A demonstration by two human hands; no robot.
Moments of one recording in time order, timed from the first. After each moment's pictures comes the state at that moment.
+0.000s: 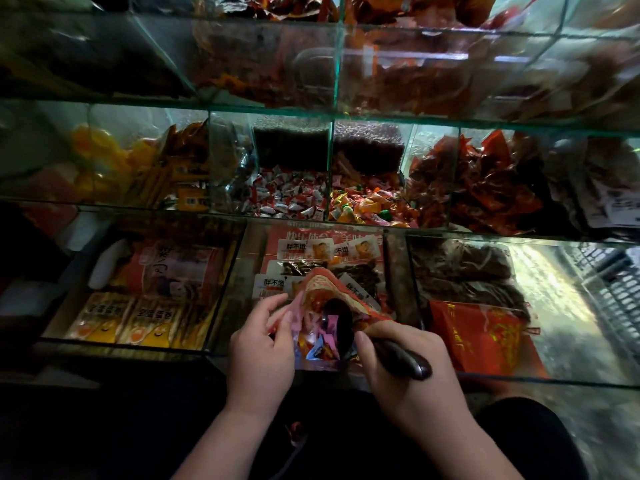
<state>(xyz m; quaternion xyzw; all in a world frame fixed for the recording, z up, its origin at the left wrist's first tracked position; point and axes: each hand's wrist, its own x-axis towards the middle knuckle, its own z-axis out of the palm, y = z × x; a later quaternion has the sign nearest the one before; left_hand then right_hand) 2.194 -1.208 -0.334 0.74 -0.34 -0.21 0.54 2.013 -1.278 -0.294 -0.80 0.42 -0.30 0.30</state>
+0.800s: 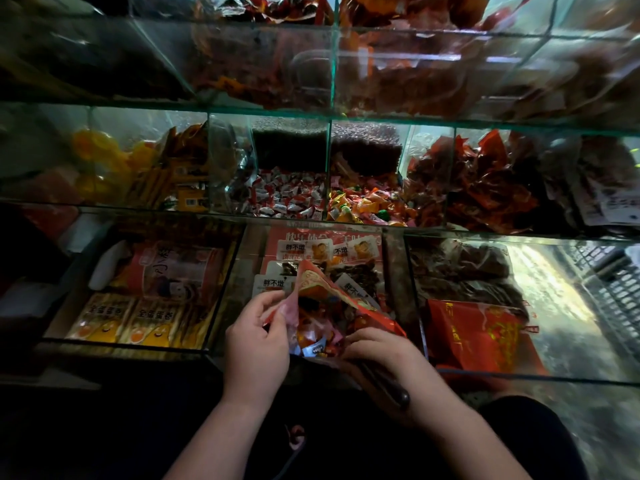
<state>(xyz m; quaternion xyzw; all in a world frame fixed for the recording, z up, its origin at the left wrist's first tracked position) 2.201 -1.214 -0.339 0.73 -0.31 -0.21 0.57 2.000 -1.300 -0.308 -0.89 0.25 -0.13 0.36</state>
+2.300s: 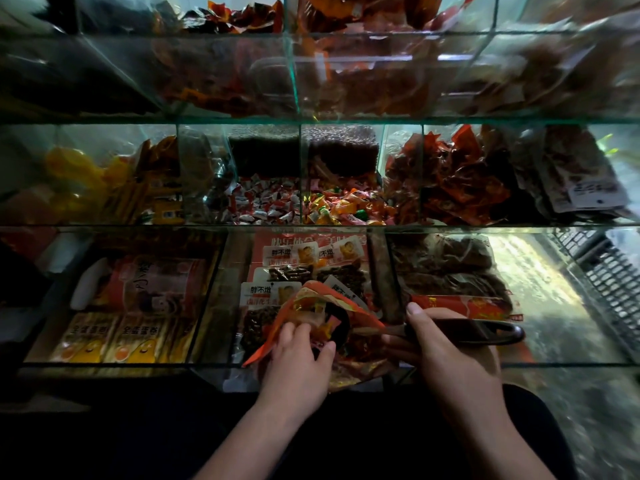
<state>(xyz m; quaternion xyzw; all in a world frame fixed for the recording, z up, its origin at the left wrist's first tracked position) 2.155 -1.239 -0.356 0.81 -0.44 -0.33 0.21 1.970 -1.302 -0.303 -0.44 0.53 -0.41 0.60</state>
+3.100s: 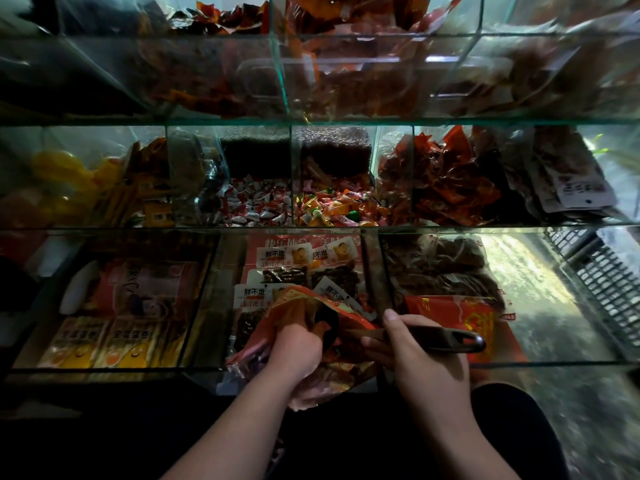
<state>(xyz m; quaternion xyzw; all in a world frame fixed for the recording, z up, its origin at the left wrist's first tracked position) 2.162 -1.294 -0.377 0.81 -0.35 -0.40 0.26 1.989 -1.285 -0.290 -0.44 0.55 -0.43 0.56</state>
